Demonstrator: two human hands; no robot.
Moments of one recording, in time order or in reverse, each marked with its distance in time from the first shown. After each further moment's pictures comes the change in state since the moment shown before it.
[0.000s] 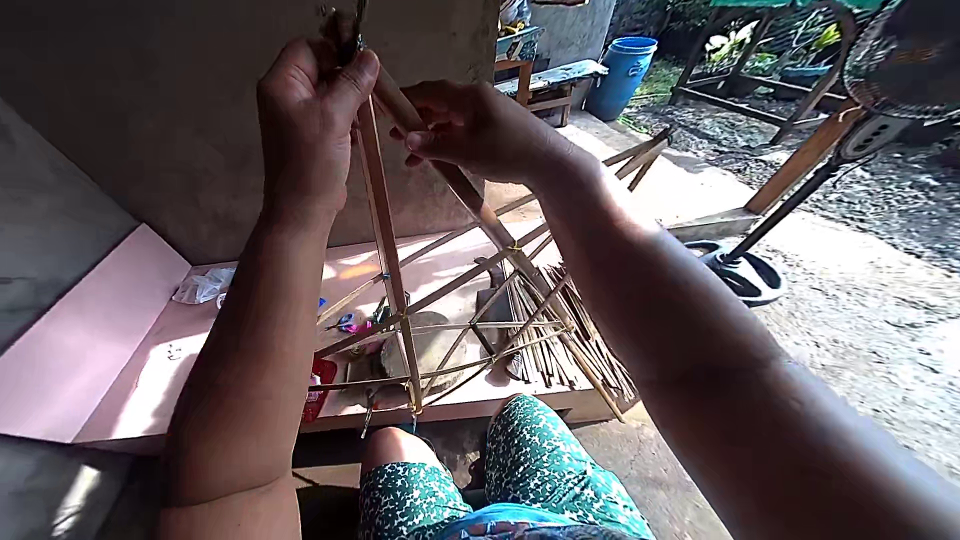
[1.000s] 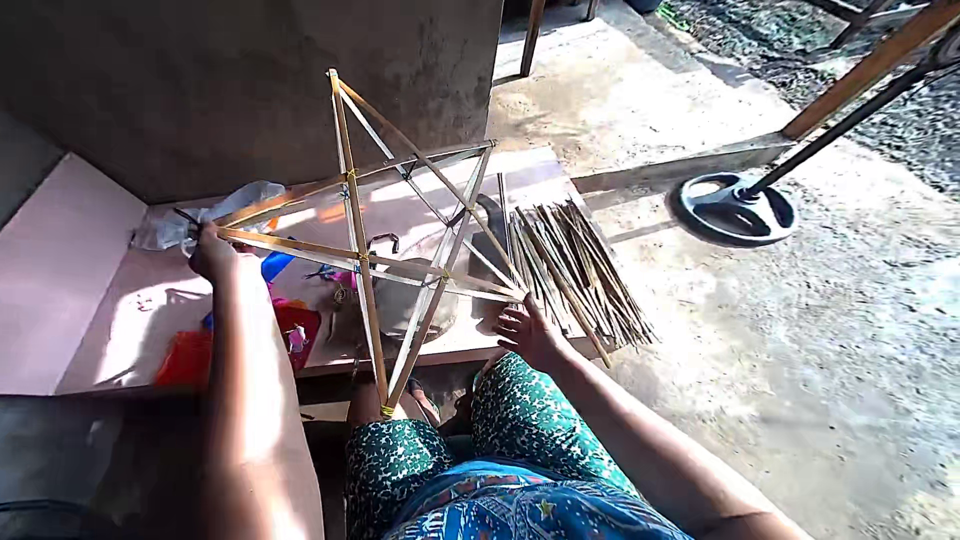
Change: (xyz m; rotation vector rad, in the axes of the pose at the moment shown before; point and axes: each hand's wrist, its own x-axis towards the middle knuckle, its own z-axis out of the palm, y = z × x) left_hand -0.106 -0.237 -0.124 -0.066 0.989 -0.653; right_hand -0.296 0.182 0.180 0.963 0.575 1.371
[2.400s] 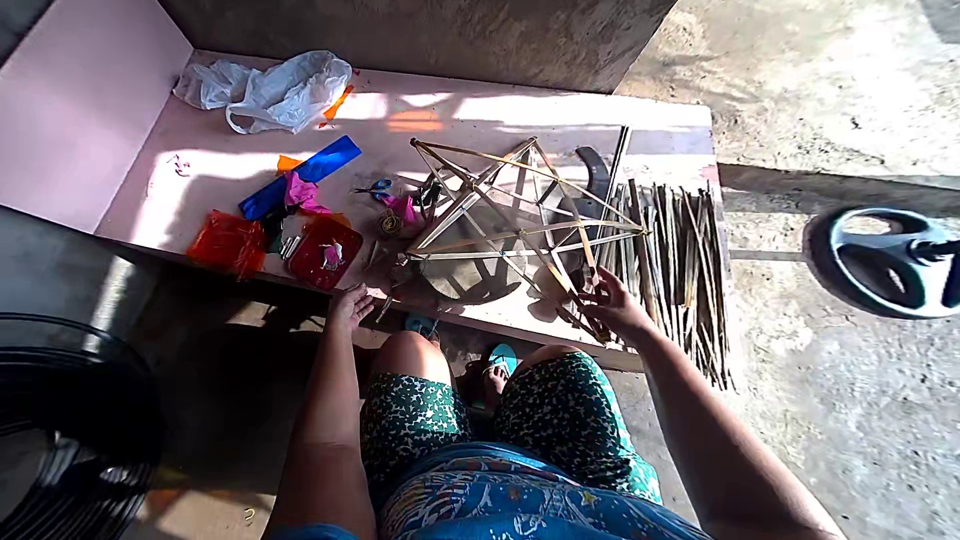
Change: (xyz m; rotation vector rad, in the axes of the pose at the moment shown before) left_hand -0.035 -0.218 -0.211 0.400 -0.084 -0.776; right_hand 0.110 -0.017 -0.042 -0.891 -0.045 -0.180
